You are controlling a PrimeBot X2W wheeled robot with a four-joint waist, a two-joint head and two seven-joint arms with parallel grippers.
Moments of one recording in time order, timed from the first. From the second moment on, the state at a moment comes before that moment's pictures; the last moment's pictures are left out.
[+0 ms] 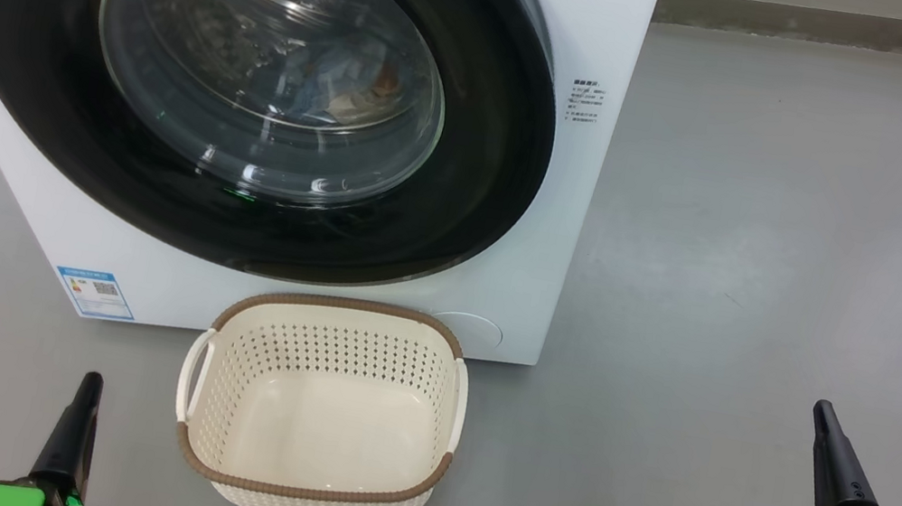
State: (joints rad) left arm -0.08 0.04 0.08 0.28 -1.60 -0.13 0.11; right arm -0.11 -0.06 -0.12 0.28 1.62 0.13 0.10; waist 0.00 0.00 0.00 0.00
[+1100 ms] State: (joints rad) left arm -0.08 0.04 0.08 0.28 -1.60 -0.13 0.11; right arm -0.11 -0.05 -0.13 0.28 1.62 0.13 0.10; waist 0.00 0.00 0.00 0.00
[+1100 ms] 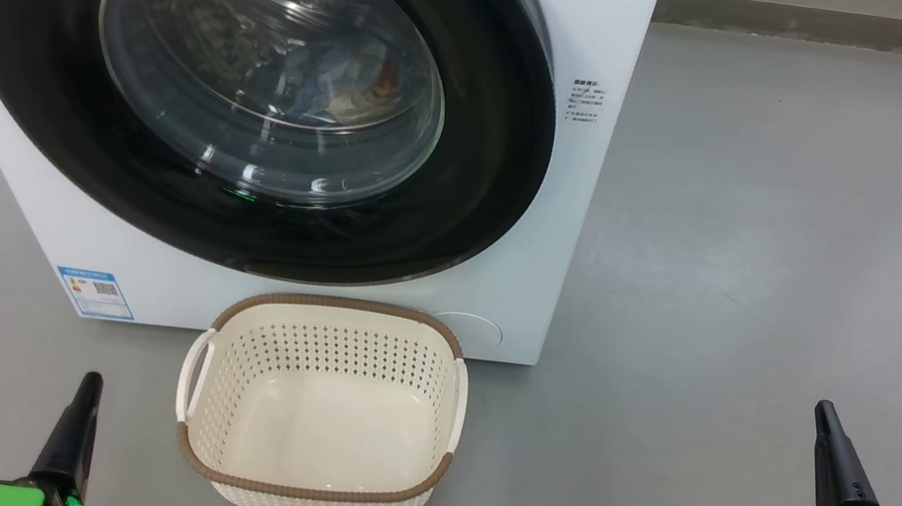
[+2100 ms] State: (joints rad) left arm -0.08 0.04 0.08 0.28 -1.60 -0.13 0.11; right arm -0.11 -0.05 -0.13 0.28 1.62 0.13 0.10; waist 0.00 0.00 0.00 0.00
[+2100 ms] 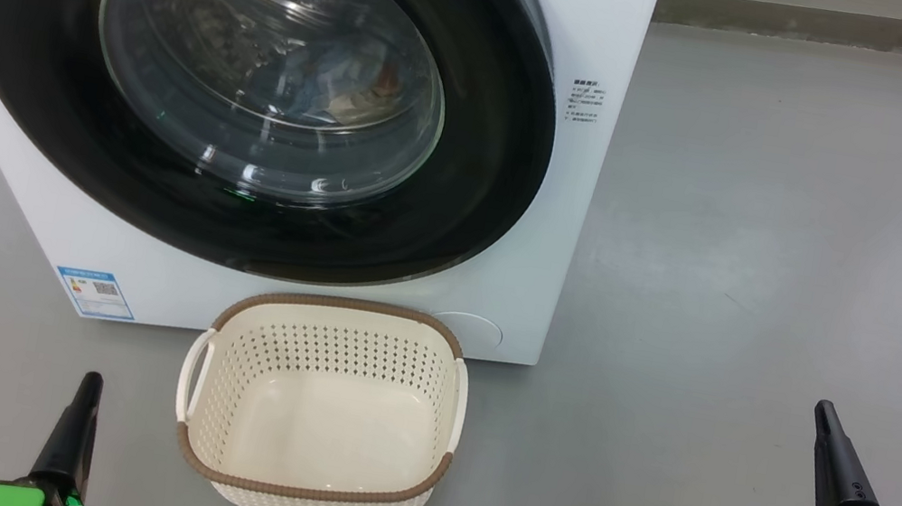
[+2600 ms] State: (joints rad) left arm -0.08 0.04 0.08 0.28 -1.60 -0.13 0.11; right arm -0.11 -0.05 -0.13 0.28 1.62 0.13 0.10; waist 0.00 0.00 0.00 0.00
